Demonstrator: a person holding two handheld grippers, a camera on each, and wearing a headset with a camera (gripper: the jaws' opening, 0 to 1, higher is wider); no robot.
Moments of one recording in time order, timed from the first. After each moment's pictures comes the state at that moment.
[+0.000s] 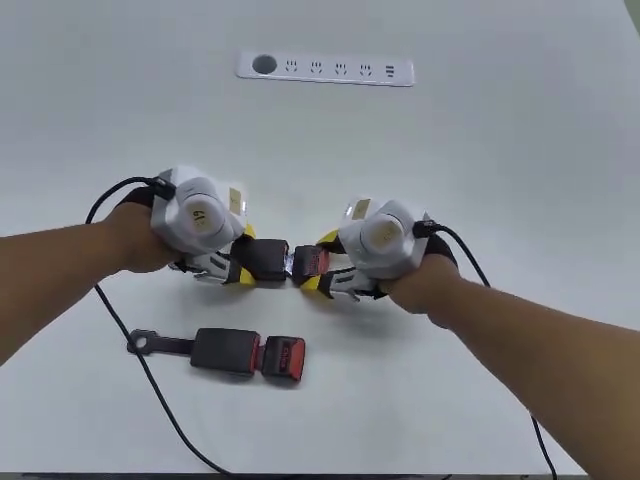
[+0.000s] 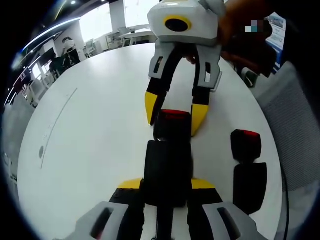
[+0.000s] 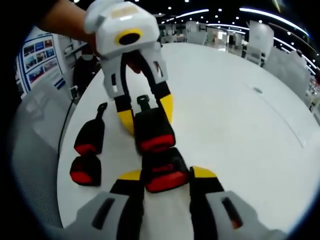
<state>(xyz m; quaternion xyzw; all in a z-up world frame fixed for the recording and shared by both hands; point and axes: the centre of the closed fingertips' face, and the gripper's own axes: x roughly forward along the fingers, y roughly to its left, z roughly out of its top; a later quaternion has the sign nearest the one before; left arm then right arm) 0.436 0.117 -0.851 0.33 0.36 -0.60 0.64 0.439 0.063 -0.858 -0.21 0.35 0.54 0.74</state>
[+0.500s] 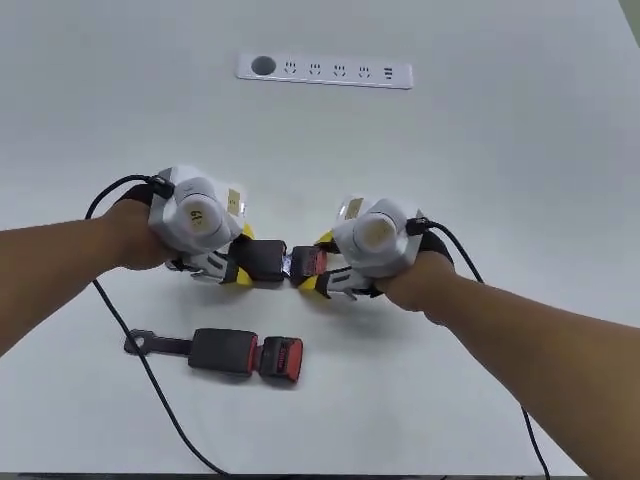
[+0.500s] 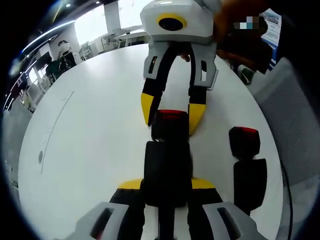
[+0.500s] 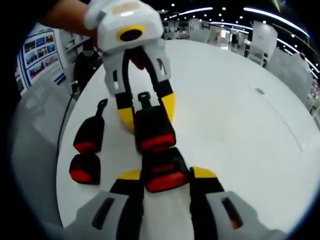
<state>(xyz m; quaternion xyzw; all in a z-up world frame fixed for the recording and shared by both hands) 0.436 0.118 -0.851 0.35 0.35 -0.61 0.62 0.439 0.063 -0.858 -0.22 0.35 0.54 0.73</state>
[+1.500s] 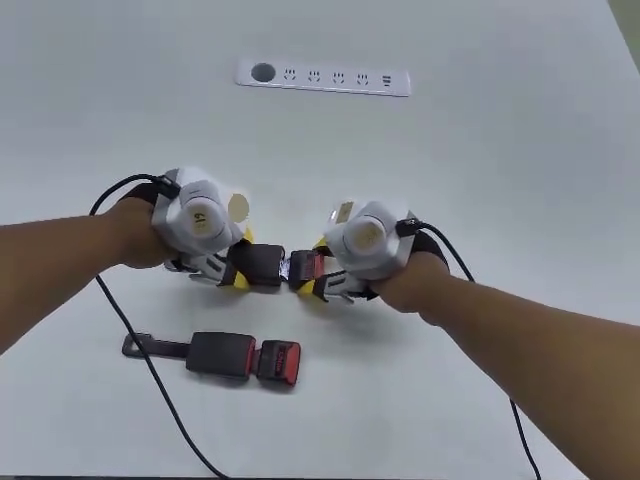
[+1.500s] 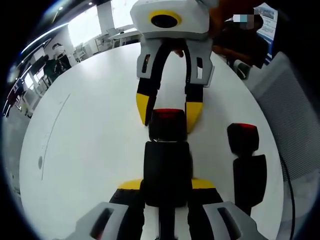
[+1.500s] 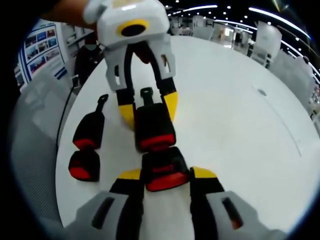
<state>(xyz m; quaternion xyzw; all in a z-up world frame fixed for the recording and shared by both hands) 0.435 0.119 -0.852 0.36 0.35 -0.62 0.61 0.437 0.063 -0.858 -0.25 0.36 0.54 0.72</state>
